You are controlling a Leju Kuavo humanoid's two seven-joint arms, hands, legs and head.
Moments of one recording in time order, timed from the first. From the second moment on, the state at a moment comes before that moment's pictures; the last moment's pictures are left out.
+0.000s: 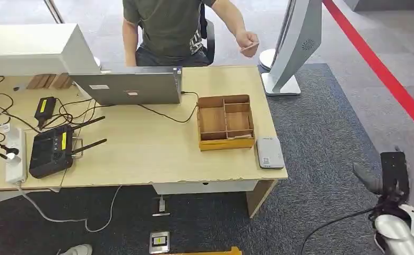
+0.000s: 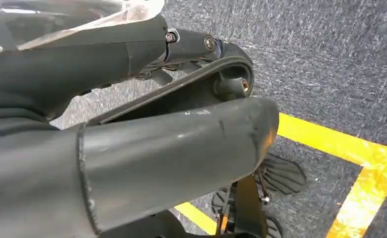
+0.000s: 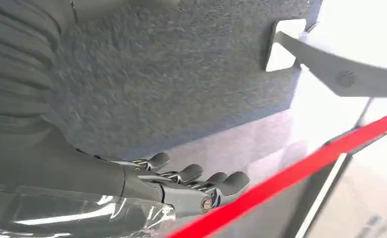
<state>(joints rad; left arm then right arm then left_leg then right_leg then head) -0.11 0.11 -1.02 -0.20 1.25 0.26 -0.09 -0.01 -0.63 0.06 -1.32 -0.09 -0.60 0.08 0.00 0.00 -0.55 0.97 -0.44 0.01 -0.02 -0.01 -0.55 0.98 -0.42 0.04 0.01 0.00</state>
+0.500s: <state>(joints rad) -0.12 0.12 -1.09 -0.20 1.18 0.21 -0.10 -0.30 -0.74 0.12 -1.51 0.84 -0.28 0.36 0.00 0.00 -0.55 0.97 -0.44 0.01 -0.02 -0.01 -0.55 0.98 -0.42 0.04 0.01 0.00</state>
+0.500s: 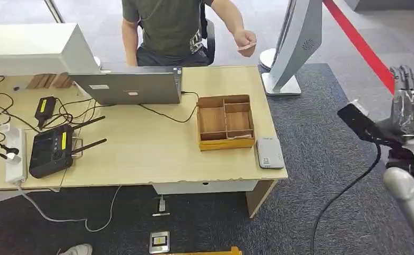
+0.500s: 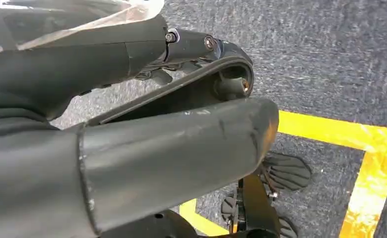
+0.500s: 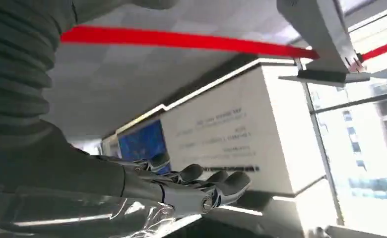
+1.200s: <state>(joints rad) -0.13 0.12 -1.14 -0.20 1.18 0.20 -0.11 -0.50 -0.61 0.32 -1.48 1.11 -0.05 0.38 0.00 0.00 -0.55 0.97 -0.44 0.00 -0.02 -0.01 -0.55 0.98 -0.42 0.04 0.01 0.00</state>
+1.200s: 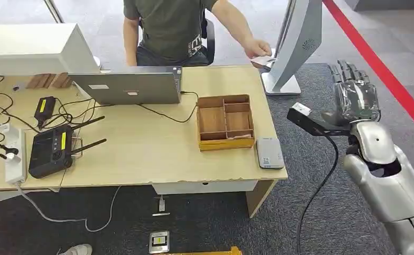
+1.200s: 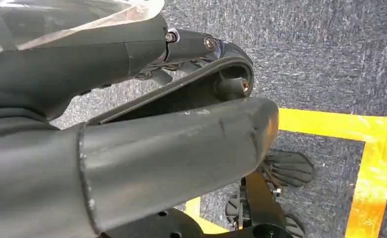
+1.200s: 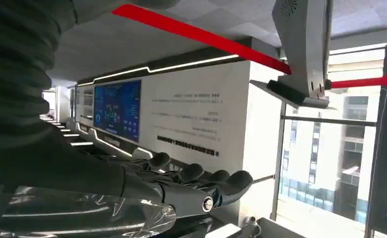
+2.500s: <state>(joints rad) -0.13 0.12 -1.14 -0.20 1.23 0.21 -0.11 -0.79 -0.30 0.63 -0.98 1.03 -0.22 0.34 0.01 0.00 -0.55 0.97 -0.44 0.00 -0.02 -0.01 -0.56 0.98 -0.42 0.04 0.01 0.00</state>
